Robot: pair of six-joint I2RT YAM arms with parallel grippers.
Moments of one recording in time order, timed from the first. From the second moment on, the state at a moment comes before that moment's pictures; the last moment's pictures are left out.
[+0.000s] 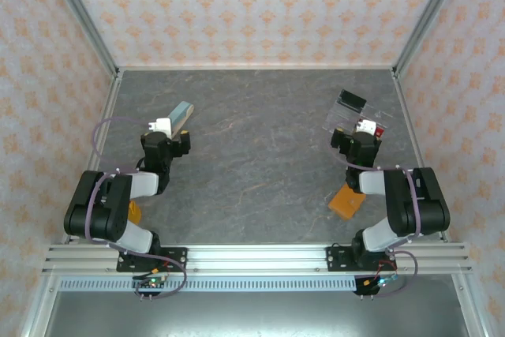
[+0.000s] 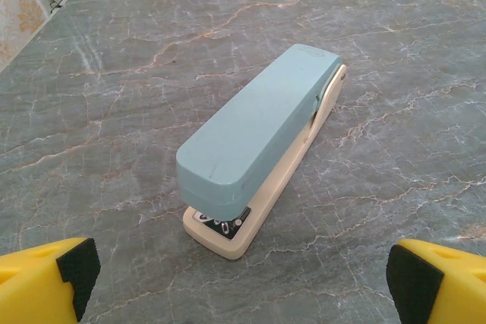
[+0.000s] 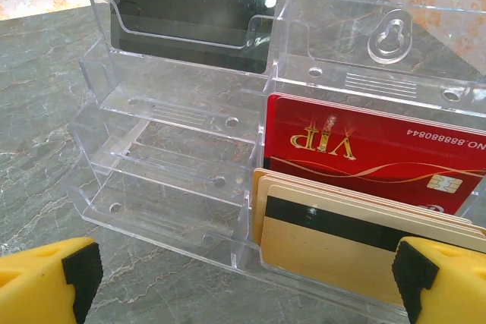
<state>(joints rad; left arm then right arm) -0.04 1.49 0.41 0.64 -0.21 -0.05 0.04 1.52 0.40 0.68 0.24 0.17</state>
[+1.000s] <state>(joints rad) -0.04 1.37 0.46 0.45 -0.24 -0.07 0.04 1.37 0.43 0.50 0.25 0.18</state>
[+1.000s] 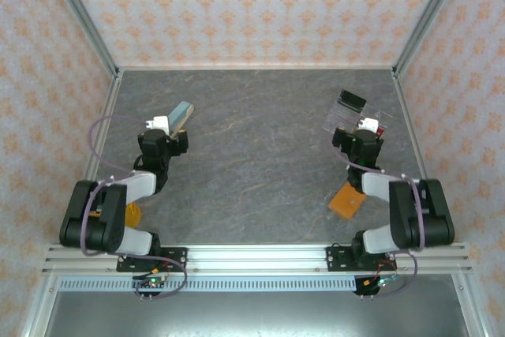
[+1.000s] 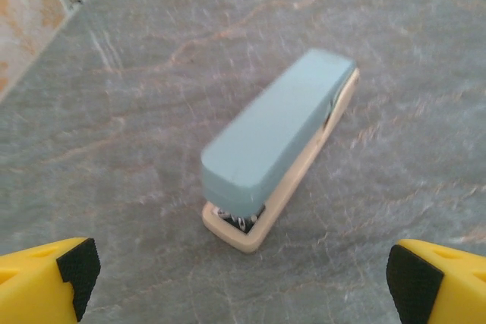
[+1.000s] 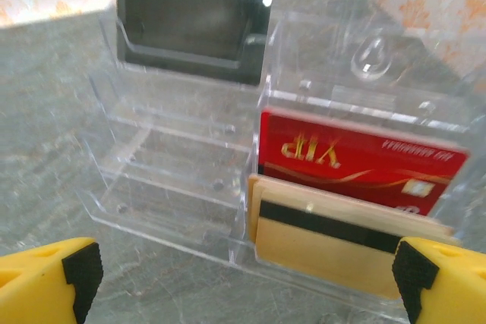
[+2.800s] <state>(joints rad) -0.11 1.27 0.92 -0.44 0.13 -0.55 0.44 1.57 0.92 -0.66 0.00 1.01</state>
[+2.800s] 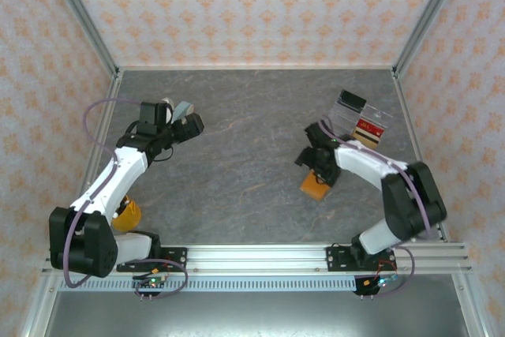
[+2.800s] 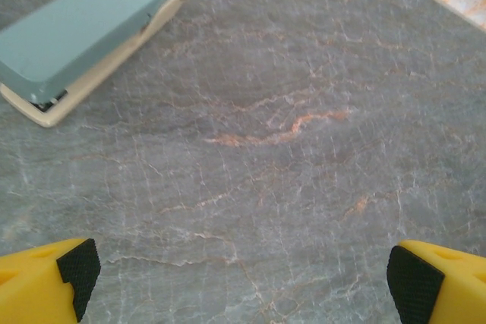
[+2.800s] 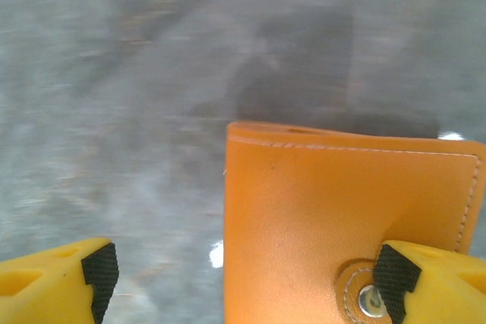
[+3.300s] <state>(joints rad) -0.20 1.47 0.94 -0.43 0.23 -0.59 0.57 1.77 1.16 -0.52 -0.01 0.96</state>
